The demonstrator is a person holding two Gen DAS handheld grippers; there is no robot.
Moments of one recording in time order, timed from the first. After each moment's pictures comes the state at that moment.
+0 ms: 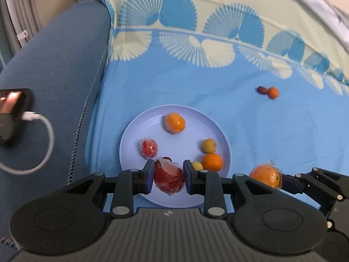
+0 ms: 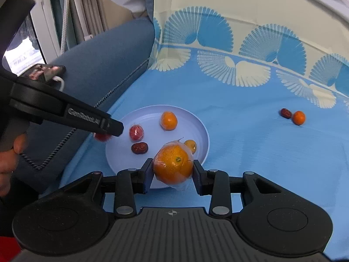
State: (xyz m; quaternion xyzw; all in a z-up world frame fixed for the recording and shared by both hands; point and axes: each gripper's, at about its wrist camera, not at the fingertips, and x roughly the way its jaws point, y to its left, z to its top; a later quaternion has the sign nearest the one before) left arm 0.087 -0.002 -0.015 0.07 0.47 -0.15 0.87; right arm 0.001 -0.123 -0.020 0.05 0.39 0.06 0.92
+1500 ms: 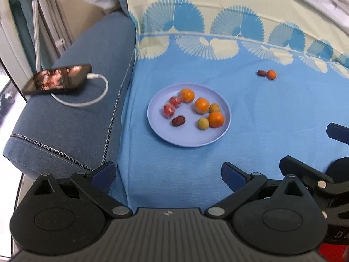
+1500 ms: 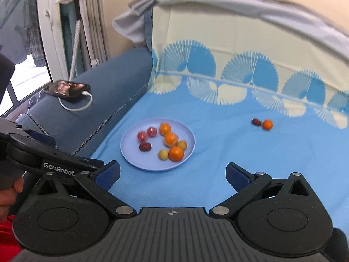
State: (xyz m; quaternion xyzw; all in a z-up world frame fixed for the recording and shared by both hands) left arm -0.068 0.019 0.027 0.11 0.42 -0.09 0.89; right arm -0.136 -0.125 0.042 0.04 0.31 0.03 0.95
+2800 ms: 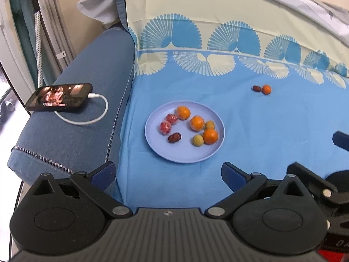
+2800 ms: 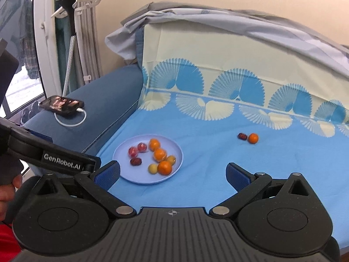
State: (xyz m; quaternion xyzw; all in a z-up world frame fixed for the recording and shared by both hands) left arm -0.061 0.011 0.045 0.11 0.40 -0.09 0.91; right arm -0.151 -0.131 0.056 0.04 0.27 0.00 0.96
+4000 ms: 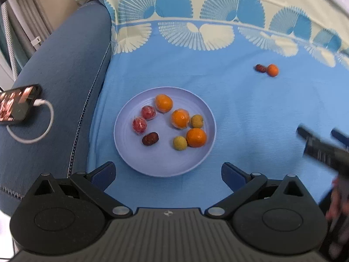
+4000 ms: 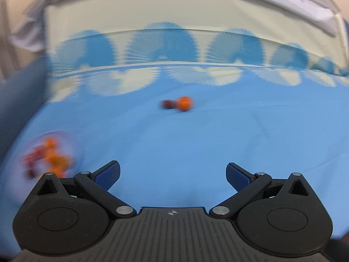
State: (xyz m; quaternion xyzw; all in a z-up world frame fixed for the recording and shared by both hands) left arm 0.030 -0.069 -0.003 0.13 0.49 -0.08 0.86; right arm -0.036 -0.288 -0.068 0.11 0.33 -0.17 0.92
